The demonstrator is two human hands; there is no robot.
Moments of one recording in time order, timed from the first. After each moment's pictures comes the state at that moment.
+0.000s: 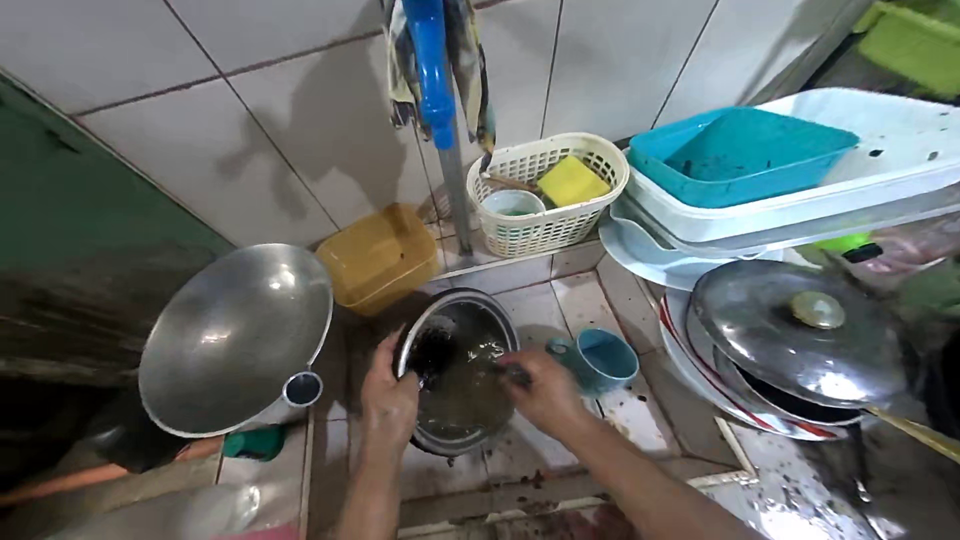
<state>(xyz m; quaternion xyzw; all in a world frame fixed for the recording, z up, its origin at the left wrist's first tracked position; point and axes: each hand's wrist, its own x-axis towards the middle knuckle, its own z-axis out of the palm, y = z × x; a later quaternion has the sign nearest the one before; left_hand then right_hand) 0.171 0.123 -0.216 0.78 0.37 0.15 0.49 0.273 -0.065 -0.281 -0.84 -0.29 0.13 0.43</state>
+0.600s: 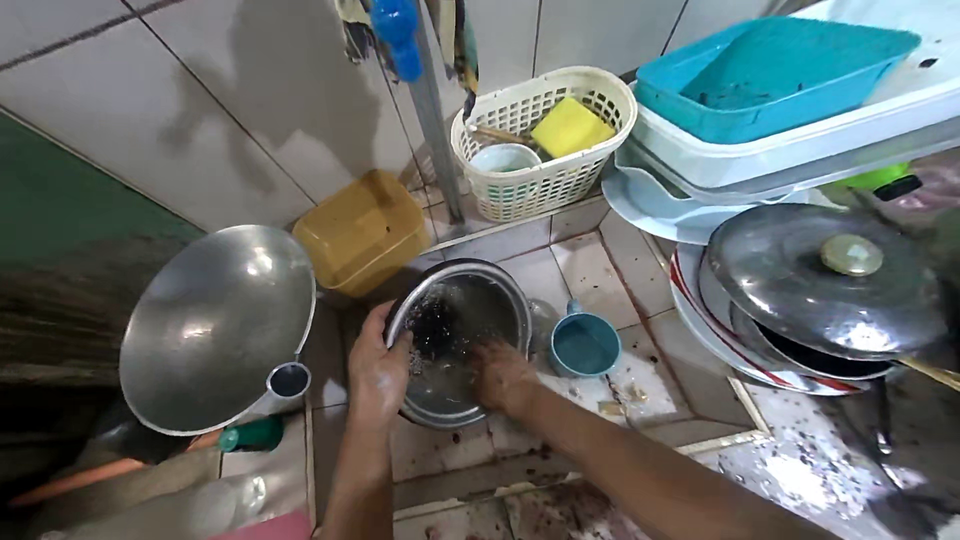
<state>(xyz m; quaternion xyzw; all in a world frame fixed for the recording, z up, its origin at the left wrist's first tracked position) 0.187 0.140 -0.216 0.84 0.34 0.11 0.41 0.260 -0.007 -0.317 -0.85 -0.39 0.33 0.13</state>
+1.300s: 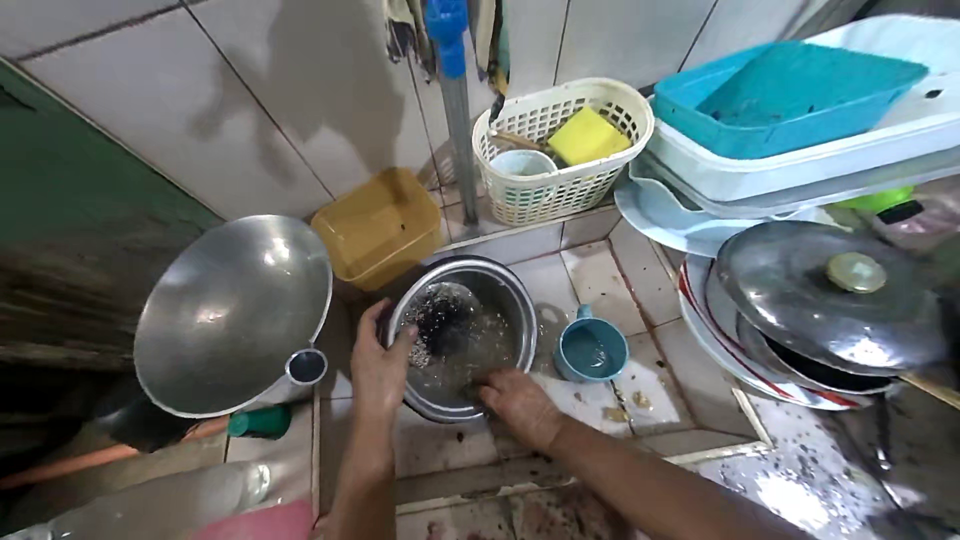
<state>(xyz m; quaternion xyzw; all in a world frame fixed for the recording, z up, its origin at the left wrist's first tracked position) 0.172 0.156 -0.241 0.79 0.36 0.16 0.47 0.232 -0.042 -0.338 -0.81 -0.52 0.16 0.23</state>
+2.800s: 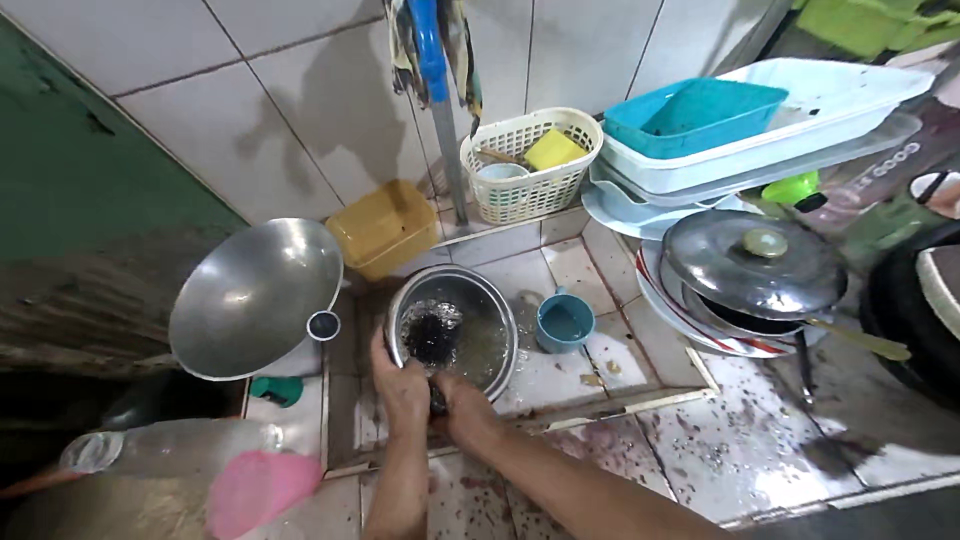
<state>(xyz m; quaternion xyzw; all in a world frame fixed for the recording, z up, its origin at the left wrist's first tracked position) 0.122 0.089 -0.250 0.73 0.42 0.25 0.47 0.150 -0.009 -0.259 -0.79 -0.31 0.37 0.38</state>
